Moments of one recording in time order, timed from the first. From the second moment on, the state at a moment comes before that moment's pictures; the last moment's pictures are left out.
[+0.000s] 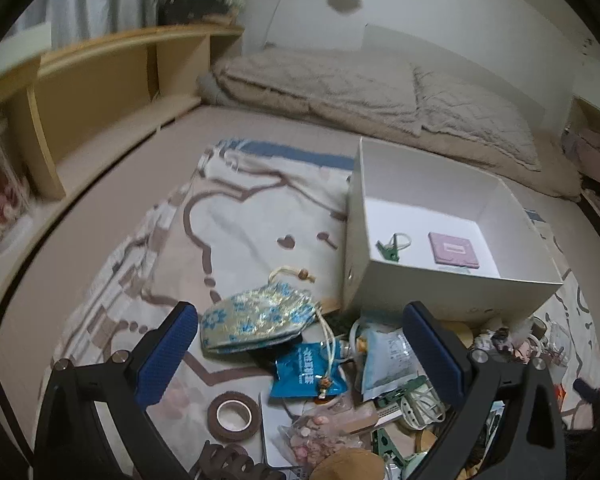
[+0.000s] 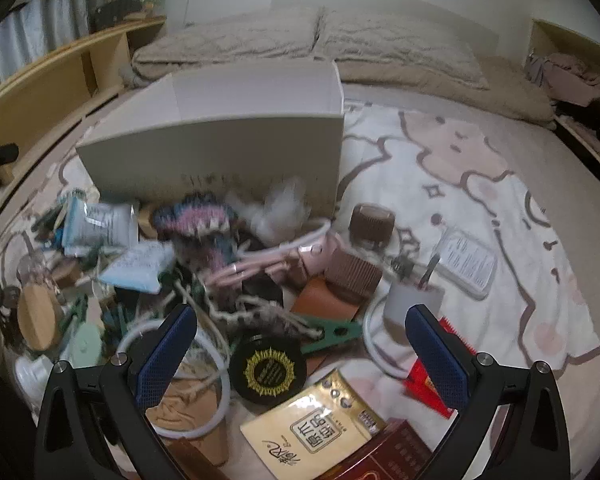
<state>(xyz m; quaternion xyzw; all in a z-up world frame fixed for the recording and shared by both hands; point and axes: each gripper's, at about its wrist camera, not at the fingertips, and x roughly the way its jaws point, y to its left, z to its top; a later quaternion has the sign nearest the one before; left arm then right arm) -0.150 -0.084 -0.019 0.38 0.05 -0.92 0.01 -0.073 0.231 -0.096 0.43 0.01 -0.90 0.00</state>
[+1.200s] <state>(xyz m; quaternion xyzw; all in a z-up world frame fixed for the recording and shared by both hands) -0.186 -0.038 -0.078 0.48 0.10 -0.86 -0.10 -0.047 0.314 -0.113 0.48 0.03 -0.87 -0.12</state>
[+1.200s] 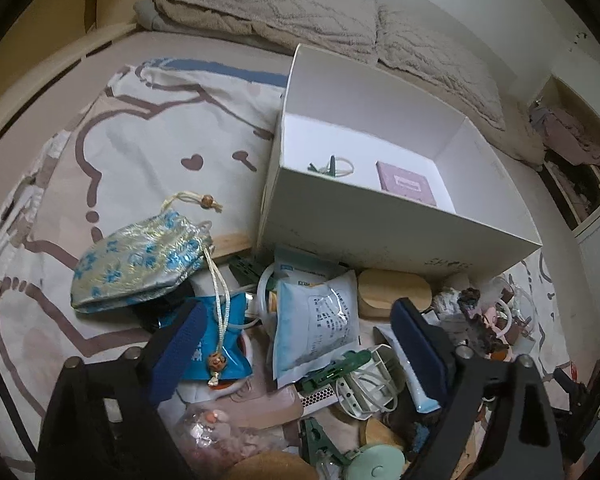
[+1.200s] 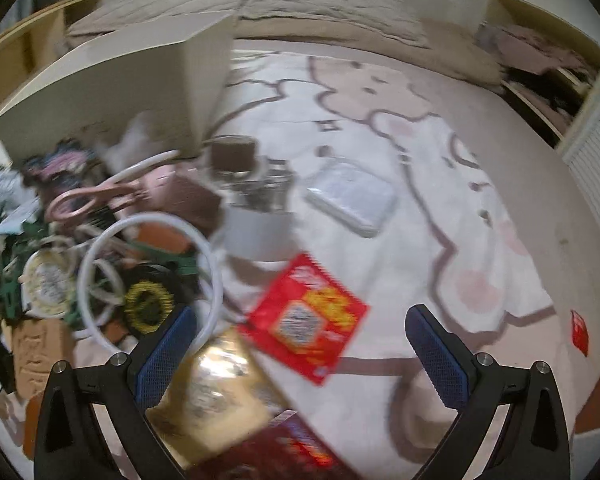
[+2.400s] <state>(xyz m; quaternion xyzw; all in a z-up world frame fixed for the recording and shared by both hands) -0.175 -0.058 -0.063 0.47 0.15 -0.86 -0.12 -0.036 0.308 -0.094 0.45 -0.01 -0.89 -0.10</state>
